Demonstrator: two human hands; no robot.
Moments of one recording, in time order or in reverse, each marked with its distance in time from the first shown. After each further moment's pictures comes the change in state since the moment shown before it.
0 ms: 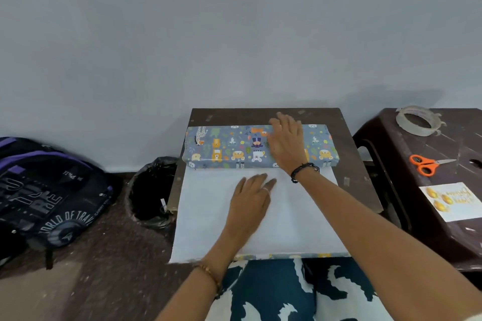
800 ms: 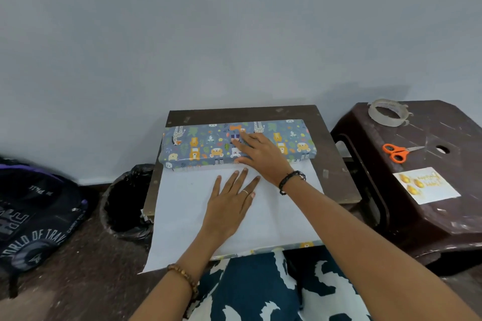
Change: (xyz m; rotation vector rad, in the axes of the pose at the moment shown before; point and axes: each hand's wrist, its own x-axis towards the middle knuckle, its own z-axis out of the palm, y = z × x) left_hand -0.007 -0.012 0.011 0.245 -0.171 -0.025; right_hand -0.028 0.013 0.009 -0.092 -0.109 -0.421
